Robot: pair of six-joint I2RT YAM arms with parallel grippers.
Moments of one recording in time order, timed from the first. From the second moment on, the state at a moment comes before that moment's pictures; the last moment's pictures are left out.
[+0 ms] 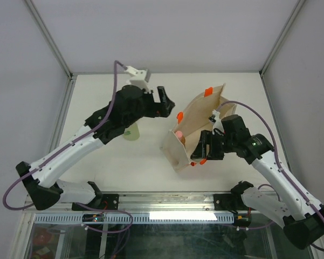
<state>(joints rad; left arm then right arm) -0.81 1.23 1.35 -0.44 -0.25 -0.57 0.47 0.88 0.89 -0.93 -0.47 0.53</state>
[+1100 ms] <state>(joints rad) -1.13 1.51 1.53 -0.66 -0.32 -0.49 0.56 0.88 0.83 -0.84 -0.42 0.49</state>
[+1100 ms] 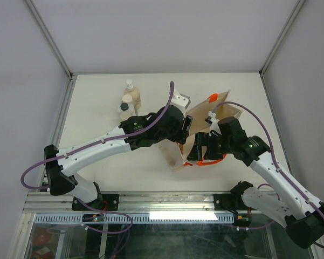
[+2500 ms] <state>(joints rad) -1.13 1.67 1.58 -0.83 -0.41 -0.51 0.58 0.90 0.85 -0.82 -0.45 0.42</state>
